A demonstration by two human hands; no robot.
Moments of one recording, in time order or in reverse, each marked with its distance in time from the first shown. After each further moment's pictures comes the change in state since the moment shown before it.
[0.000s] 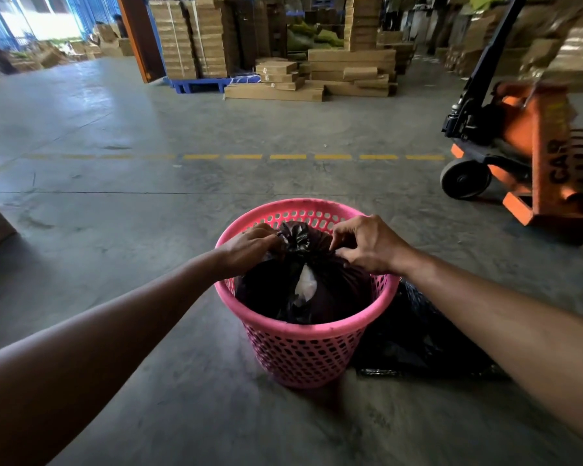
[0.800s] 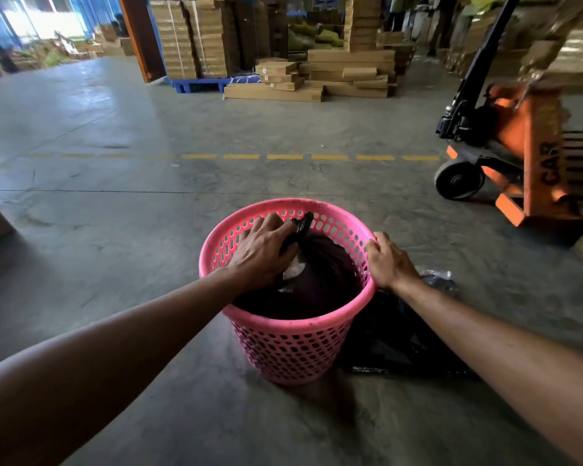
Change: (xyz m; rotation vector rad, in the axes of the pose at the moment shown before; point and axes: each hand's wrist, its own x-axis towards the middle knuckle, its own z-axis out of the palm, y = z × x) left_hand 0.003 0.026 0.051 0.621 0.247 0.197; right_hand -0.034 0.052 0.025 0.147 0.170 0.627
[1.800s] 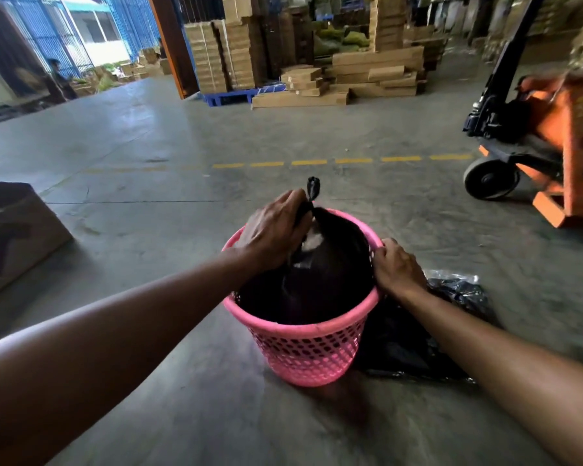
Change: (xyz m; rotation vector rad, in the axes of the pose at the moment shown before) left_hand 0.010 0.049 -0.069 -0.037 0.197 0.051; right_hand -0.002 0.000 0.005 -0.034 0.072 -0.024
